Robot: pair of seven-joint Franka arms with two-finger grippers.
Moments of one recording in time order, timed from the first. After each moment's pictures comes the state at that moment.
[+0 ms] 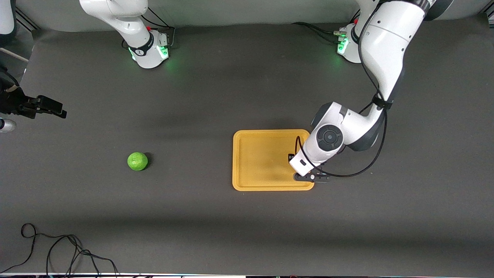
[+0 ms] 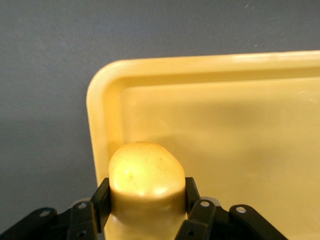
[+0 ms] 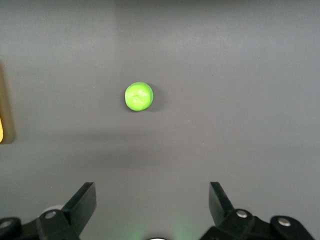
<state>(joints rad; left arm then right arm) -0.27 0.64 -0.24 -1.70 0.09 2.30 -0.49 -0.03 0.01 -0.05 -1.63 0.00 1.55 -0.04</state>
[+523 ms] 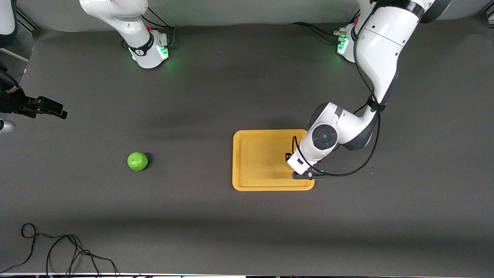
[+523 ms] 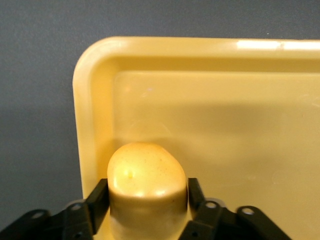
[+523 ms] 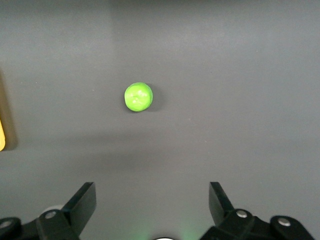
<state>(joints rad) -0.29 0.65 -0.24 -1.71 0.09 2.31 -0.58 -0.01 0.01 -0.05 -1.63 0.00 1.55 0.03</state>
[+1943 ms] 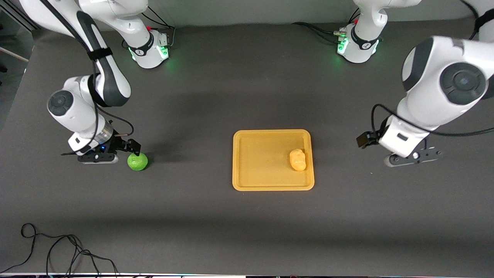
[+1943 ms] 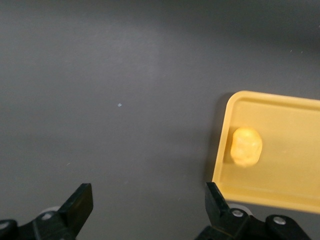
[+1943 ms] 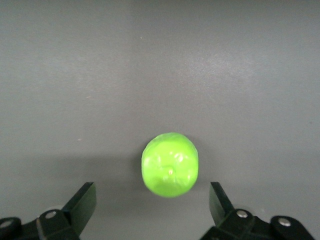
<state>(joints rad) -0.06 0.18 -0.20 -1.61 0.08 1.74 -0.41 0.11 0.20 -0.05 -2.25 0.00 2.56 0.08</state>
